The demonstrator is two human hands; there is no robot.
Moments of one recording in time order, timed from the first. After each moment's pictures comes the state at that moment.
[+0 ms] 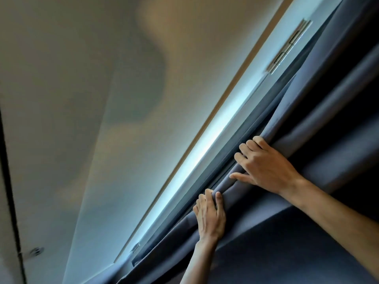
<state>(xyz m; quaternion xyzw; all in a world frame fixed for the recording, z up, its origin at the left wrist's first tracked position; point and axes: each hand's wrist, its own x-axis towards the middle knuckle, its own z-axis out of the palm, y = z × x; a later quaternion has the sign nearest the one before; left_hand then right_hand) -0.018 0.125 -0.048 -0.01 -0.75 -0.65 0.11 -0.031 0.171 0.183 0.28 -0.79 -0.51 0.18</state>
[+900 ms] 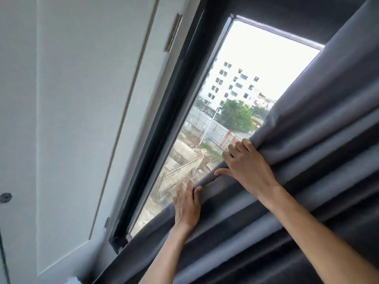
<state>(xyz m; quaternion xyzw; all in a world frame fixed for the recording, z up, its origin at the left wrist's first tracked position) 0.178 0.172 -0.015 -0.12 -0.80 -0.59 0.01 0.219 0.259 0.194 0.10 -0.84 -0.49 0.21</state>
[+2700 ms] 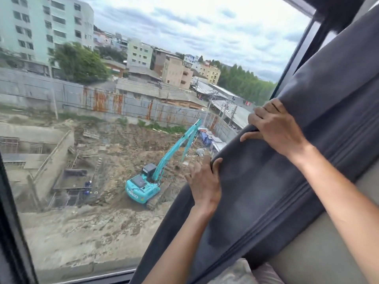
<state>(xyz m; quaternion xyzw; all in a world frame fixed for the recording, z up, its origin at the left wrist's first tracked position) 0.875 0.575 0.069 -0.48 -0.68 -0.54 -0.10 1.012 0.677 0.242 -0.17 -0.77 -0.58 0.21</state>
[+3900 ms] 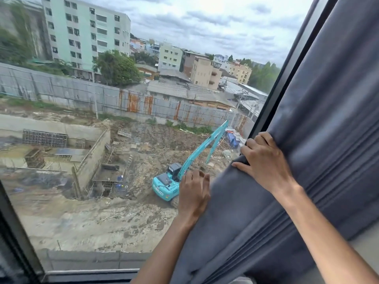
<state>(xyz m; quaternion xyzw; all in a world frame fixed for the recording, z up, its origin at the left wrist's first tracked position) 0.961 0.609 0.015 -0.49 -0.71 -0.51 -0.07 1.110 0.677 0.164 -0.33 -0.85 -0.39 0.13</state>
